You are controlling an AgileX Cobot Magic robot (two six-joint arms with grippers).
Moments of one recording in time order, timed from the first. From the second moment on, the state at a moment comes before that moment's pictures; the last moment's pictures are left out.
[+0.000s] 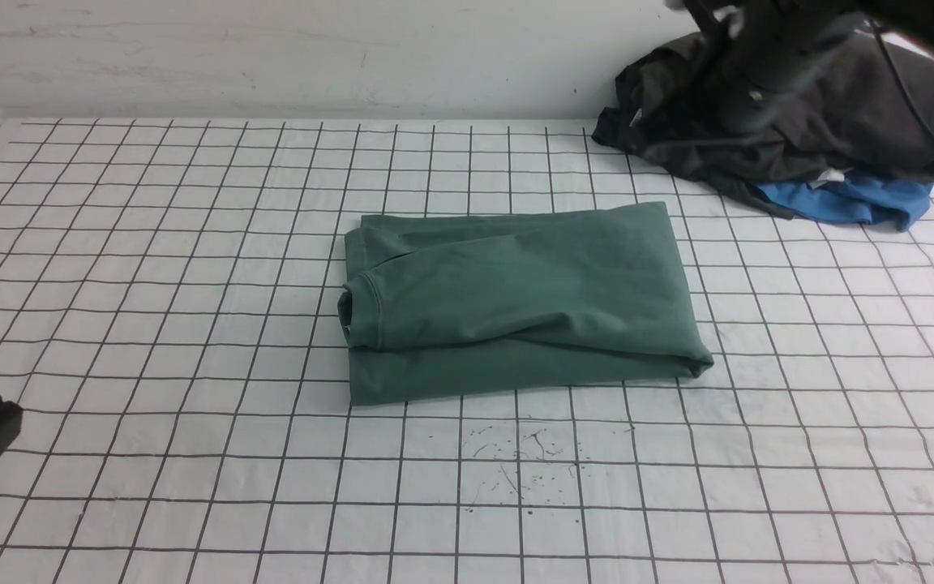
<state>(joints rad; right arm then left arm) 0.28 2.01 -1.87 0.01 1.12 -0.16 -0.12 0.24 -0.38 -0.60 0.39 0.88</state>
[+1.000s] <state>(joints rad) 0.51 2.04 -1.49 0.13 0.69 -0.17 -0.13 0.16 -0.32 -0.66 0.29 0.88</state>
